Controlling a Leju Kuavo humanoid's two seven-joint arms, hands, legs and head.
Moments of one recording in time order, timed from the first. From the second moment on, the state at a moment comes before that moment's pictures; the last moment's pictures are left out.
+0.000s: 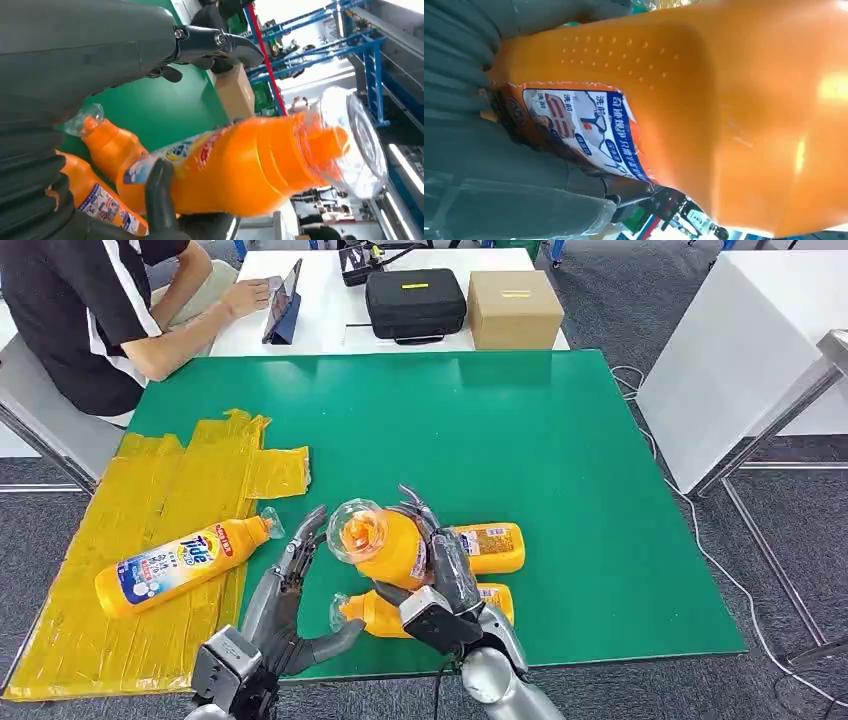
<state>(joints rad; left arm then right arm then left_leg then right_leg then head) 0.04 -0.12 -0.44 -1.69 -0.21 0.02 -0.35 -0.11 0.13 0.49 -1.39 0.44 -0.30 -0.44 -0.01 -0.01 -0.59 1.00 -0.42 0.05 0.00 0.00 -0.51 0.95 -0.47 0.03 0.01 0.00</state>
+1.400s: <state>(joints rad) 0.00 -0.13 -0.45 -1.67 -0.22 0.06 -0.36 -0.19 0.19 0.60 -1.33 0.41 -0.28 -0.42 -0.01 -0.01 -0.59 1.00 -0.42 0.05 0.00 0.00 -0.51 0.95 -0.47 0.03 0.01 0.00</state>
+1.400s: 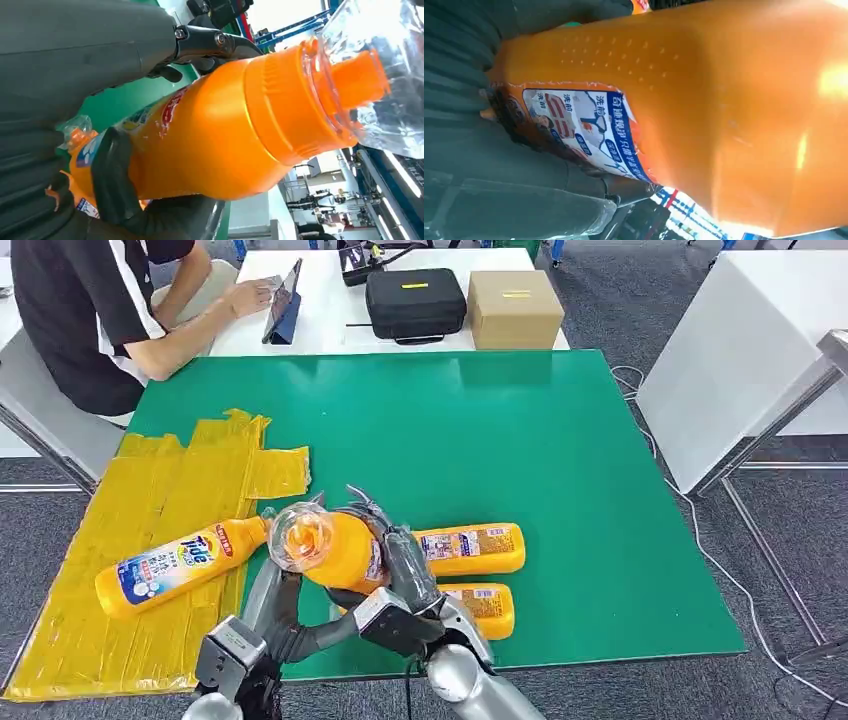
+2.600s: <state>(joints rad) 0.00 -0.13 -0.44 -1.67 -0.24 0.10 -0.36 -0.27 0.22 0.65 -1.18 0.39 -0.23 -0.43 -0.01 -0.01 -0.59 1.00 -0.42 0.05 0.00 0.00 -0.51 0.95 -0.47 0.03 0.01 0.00</state>
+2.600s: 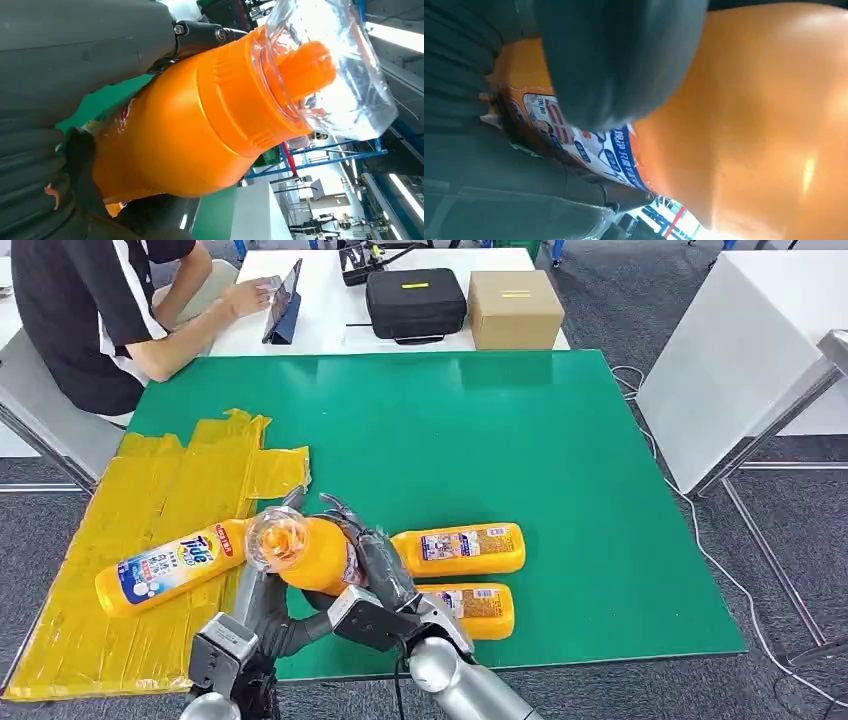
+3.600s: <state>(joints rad) -0.01 -0.13 -0.42 -1.67 -0.24 0.10 -0.37 -0.31 0.26 0.66 -1.09 0.38 -0.25 -0.45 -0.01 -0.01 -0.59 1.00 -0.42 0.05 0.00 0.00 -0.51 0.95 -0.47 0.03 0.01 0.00</state>
